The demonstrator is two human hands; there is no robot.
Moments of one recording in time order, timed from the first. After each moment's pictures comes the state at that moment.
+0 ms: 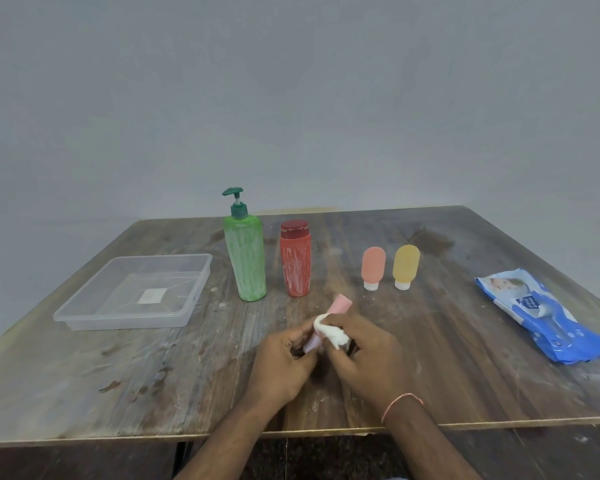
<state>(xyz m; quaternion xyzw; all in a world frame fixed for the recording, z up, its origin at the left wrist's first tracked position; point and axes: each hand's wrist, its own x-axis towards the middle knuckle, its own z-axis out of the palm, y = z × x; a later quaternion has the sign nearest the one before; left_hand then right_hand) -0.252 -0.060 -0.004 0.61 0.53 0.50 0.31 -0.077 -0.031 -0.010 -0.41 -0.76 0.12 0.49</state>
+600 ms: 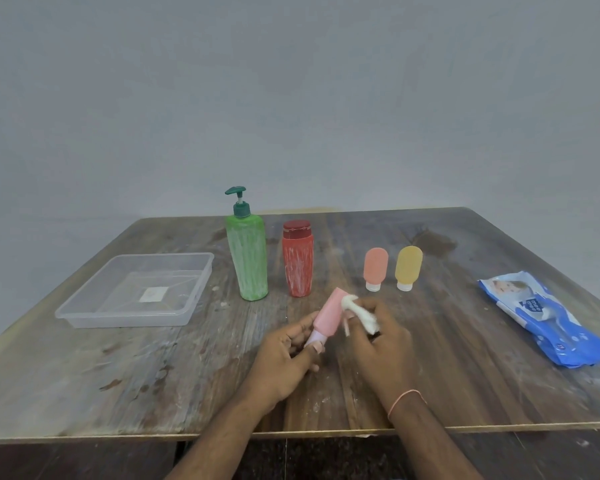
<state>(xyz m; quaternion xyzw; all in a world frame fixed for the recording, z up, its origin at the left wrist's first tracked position) -0.259 -0.058 -0.001 0.58 0.52 0.48 0.40 -0.075 -0.019 -0.009 -0.51 -0.63 0.20 0.54</state>
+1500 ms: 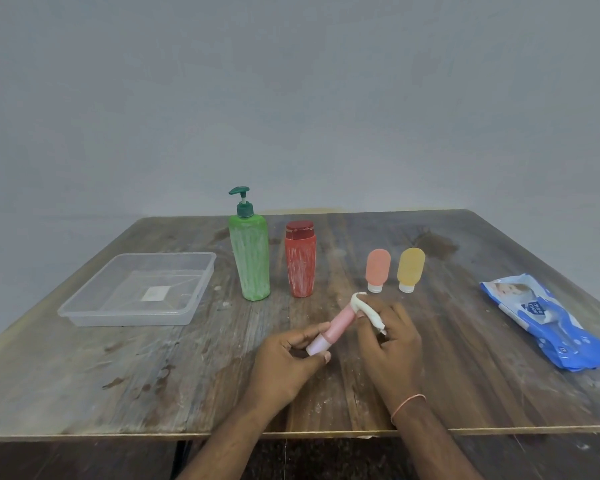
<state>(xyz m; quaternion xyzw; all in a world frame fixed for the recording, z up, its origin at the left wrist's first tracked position) -0.256 -0.066 -0.001 0.58 0.55 0.51 0.33 -0.073 -0.019 -0.010 -0.45 -0.64 0.14 0.61</state>
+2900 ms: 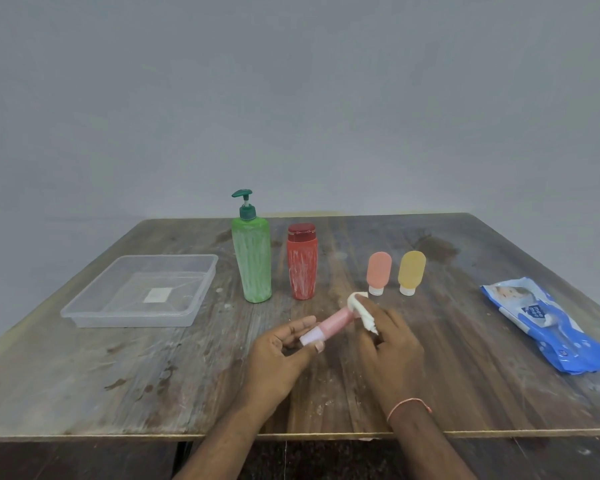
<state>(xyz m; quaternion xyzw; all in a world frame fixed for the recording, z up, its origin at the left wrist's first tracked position) -0.263 -0.065 -0.001 0.50 0.54 0.57 0.38 -0.074 -0.022 -0.012 -0.51 -0.67 0.06 0.54</state>
